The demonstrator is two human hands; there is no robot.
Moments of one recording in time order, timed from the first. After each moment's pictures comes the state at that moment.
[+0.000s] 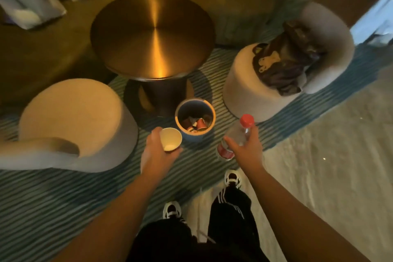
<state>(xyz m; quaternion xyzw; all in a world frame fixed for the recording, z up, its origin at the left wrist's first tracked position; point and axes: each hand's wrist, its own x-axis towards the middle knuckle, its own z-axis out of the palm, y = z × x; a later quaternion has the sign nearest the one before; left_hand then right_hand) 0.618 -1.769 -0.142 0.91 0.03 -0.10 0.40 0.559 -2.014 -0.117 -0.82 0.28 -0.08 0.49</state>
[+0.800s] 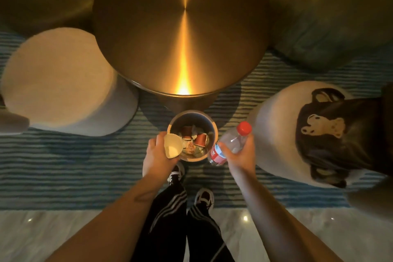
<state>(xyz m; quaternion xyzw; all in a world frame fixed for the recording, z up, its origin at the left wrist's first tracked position) 0.797 -1.955 -0.275 0.88 0.27 -0.11 0.36 0.848 -2.167 -0.242 -0.80 0.16 0.12 0.56</state>
